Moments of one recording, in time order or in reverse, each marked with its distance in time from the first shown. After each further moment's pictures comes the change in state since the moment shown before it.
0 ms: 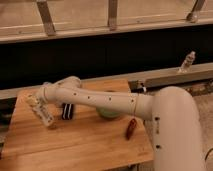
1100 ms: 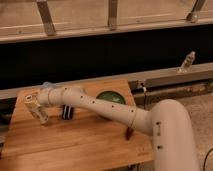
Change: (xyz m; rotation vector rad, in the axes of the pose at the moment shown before) arm 0.002 0.005 0.008 -0.088 -0.167 -0.142
